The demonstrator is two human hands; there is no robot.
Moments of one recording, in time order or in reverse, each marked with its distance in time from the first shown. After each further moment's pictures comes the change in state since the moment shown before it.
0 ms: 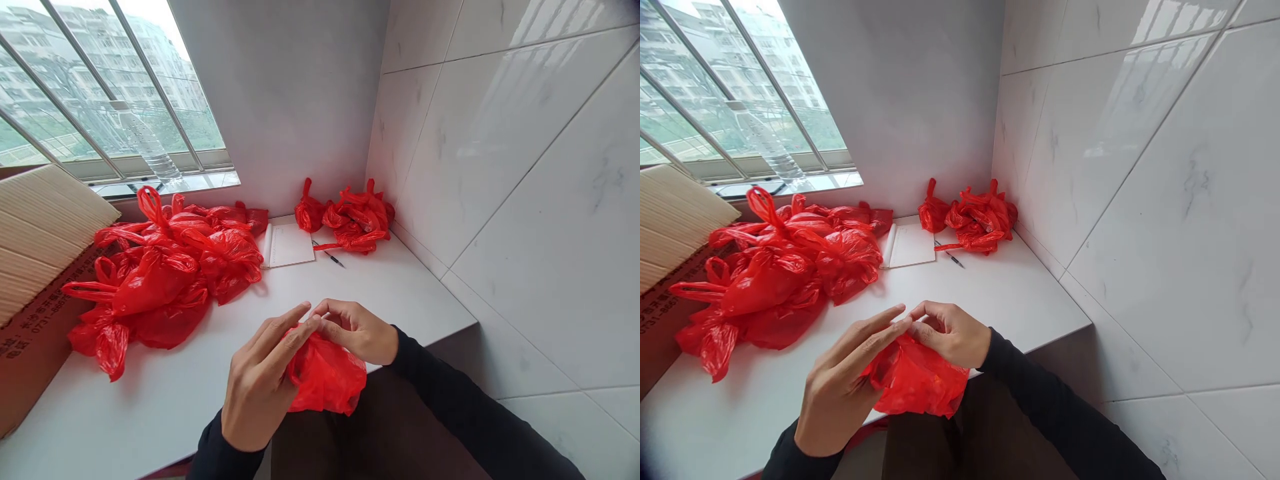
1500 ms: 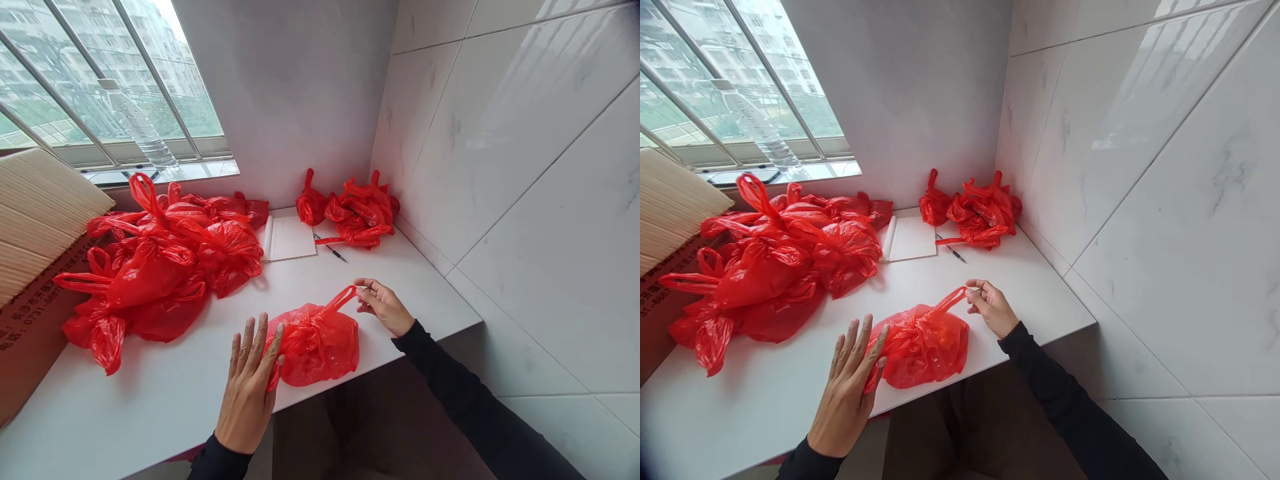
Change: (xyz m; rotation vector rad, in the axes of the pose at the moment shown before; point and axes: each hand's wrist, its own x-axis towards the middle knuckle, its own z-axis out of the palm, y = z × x) left_hand -0.099 -0.054 0.032 0.367 -0.187 -0.202; right_hand -0.012 0.061 -0.065 0.069 0.630 0.159
